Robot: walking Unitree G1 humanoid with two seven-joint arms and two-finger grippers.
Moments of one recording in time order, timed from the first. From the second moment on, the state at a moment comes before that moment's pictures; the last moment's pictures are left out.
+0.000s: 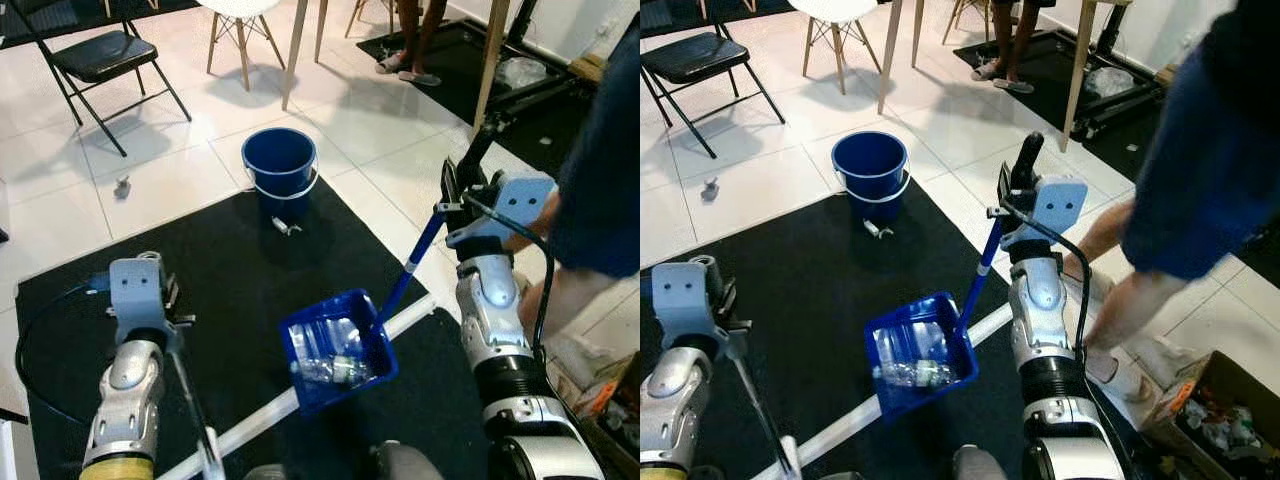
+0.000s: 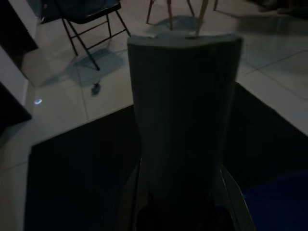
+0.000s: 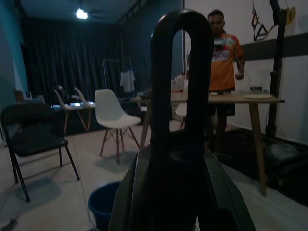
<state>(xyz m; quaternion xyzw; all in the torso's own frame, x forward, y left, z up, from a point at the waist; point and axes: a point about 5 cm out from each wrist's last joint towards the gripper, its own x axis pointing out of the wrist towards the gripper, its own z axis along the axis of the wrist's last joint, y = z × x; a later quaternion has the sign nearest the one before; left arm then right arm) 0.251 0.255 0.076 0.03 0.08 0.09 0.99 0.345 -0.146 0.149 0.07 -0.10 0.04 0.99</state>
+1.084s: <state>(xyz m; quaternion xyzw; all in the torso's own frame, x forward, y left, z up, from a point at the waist) 0.265 0.235 0.087 0.03 0.05 0.07 1.00 0.340 -0.134 0.157 0.17 -0.08 0.11 0.98</state>
